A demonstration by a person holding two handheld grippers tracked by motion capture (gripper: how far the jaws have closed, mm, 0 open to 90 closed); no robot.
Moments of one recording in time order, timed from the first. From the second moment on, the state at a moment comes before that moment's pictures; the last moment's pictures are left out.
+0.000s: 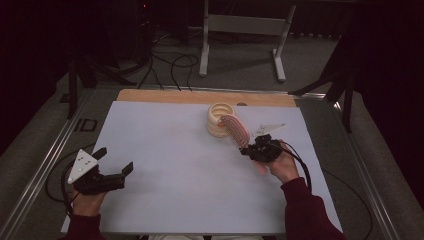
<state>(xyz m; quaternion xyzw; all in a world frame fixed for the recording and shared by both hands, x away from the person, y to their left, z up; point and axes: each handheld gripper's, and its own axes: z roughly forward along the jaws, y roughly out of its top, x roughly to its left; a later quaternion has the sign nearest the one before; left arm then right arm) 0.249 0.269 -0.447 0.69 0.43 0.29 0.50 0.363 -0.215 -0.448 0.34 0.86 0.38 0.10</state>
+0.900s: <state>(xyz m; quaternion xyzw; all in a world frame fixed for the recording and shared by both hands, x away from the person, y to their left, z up) 0.295 0.216 -0.414 0.74 0.38 0.25 0.50 0.359 -0.209 -0.435 0.32 0.82 0.46 0.13</state>
